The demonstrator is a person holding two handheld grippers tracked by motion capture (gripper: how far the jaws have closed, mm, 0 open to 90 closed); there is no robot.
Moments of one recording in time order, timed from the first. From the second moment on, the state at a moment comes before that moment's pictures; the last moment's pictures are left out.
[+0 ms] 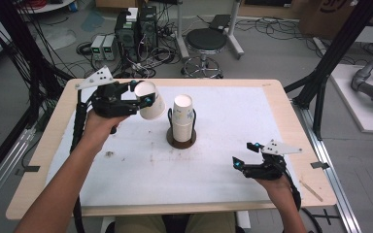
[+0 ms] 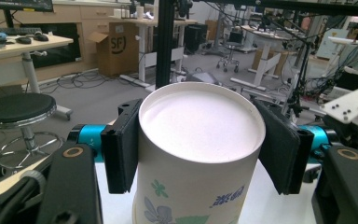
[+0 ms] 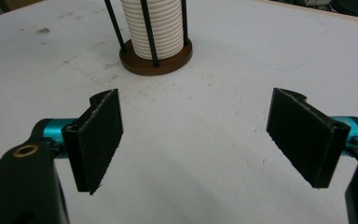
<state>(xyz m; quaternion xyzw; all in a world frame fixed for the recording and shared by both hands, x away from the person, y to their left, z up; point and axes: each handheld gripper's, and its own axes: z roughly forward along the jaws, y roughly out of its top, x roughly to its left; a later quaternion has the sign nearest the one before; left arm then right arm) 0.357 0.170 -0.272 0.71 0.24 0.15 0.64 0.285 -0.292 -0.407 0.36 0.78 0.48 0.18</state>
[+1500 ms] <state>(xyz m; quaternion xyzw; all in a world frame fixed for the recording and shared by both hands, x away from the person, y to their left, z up) 0.320 0.137 -0.339 0.77 0.19 0.12 0.60 0.296 -0.233 -0.393 0.25 0.81 0.52 0.13</state>
